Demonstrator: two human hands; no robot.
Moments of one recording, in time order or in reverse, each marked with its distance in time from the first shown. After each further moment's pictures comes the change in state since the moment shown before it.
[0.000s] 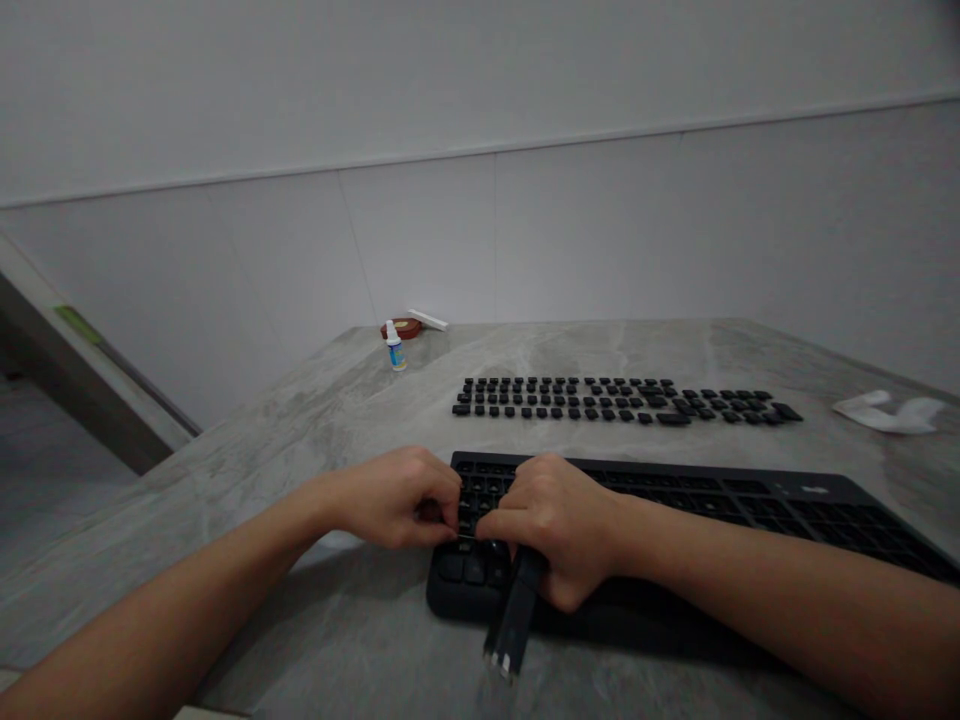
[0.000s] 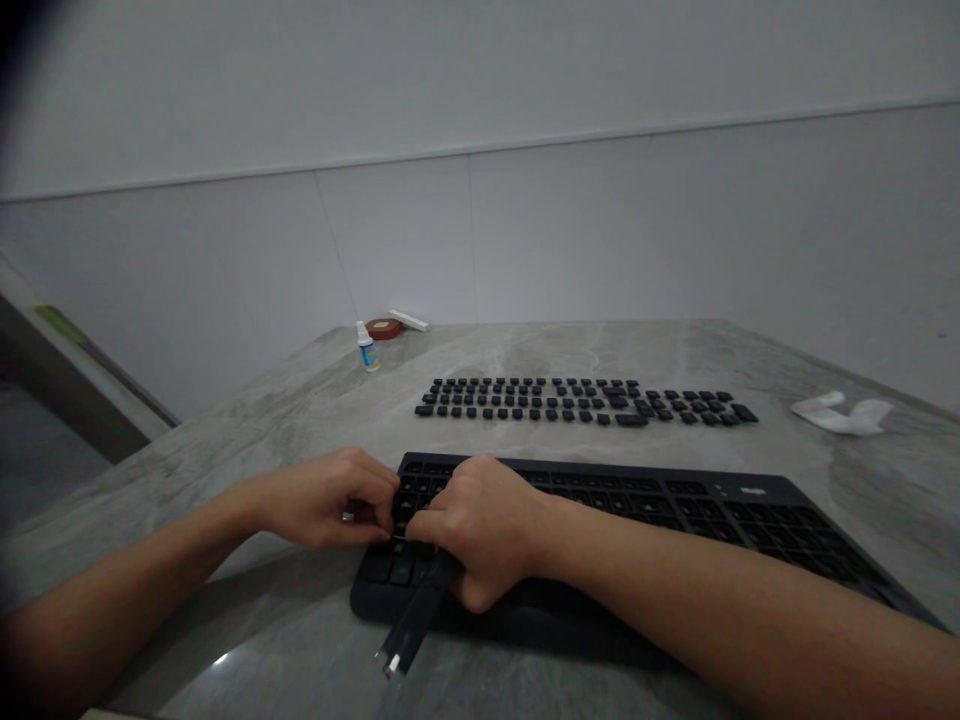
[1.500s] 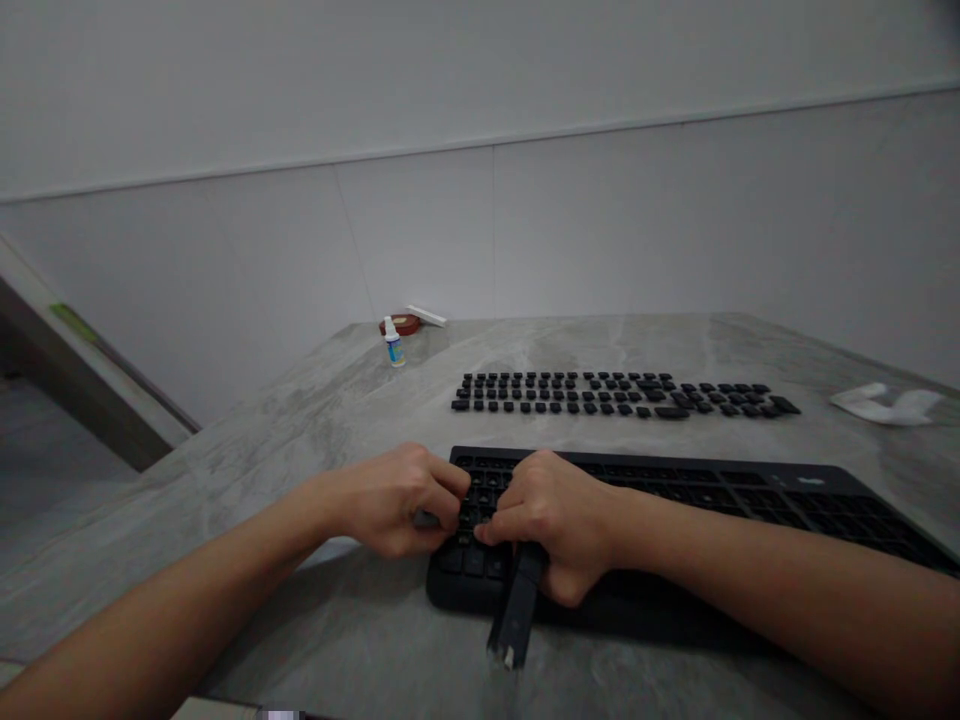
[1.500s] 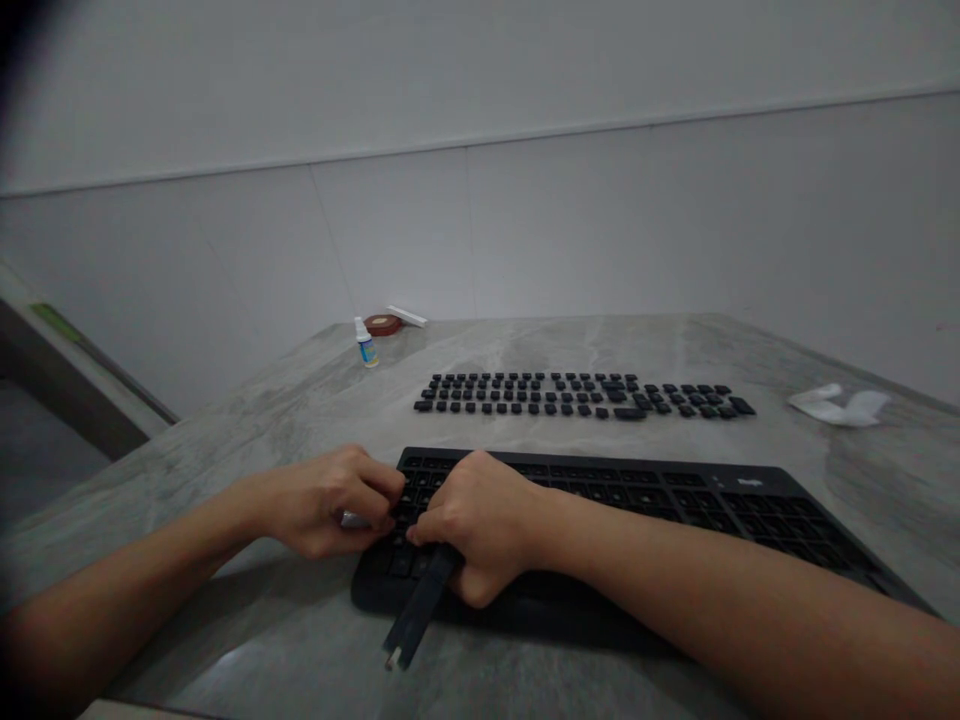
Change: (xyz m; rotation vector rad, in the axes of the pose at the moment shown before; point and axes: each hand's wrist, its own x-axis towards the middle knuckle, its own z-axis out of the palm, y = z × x) left_hand -0.002 0.001 0.003 0.123 -0.014 0.157; right_hand -0.001 0.003 0.003 0.102 -0.008 -0.059
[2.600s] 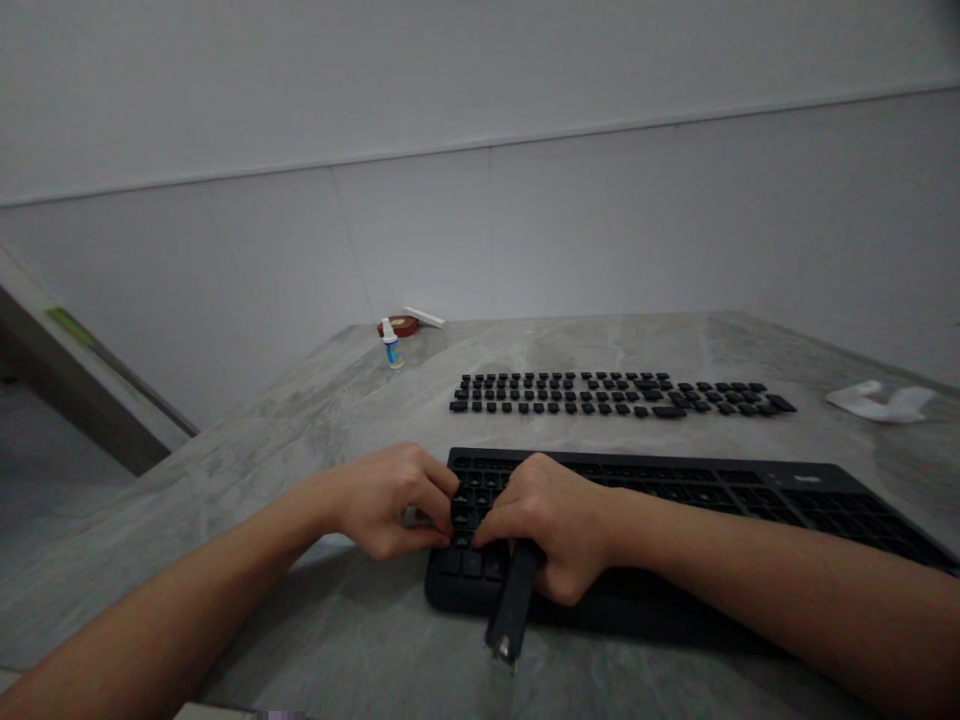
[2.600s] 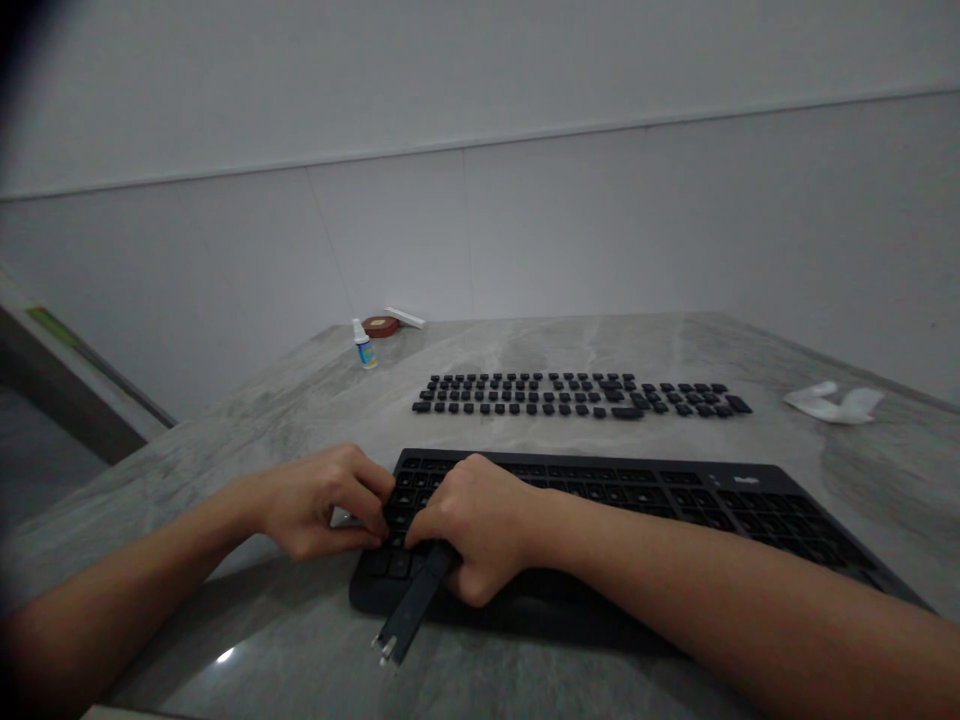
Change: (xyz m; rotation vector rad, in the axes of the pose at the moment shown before) left_hand -0.002 -0.003 -0.003 -0.029 -0.015 0.005; right_hand 0.001 0.001 0.000 0.104 -0.030 0.035
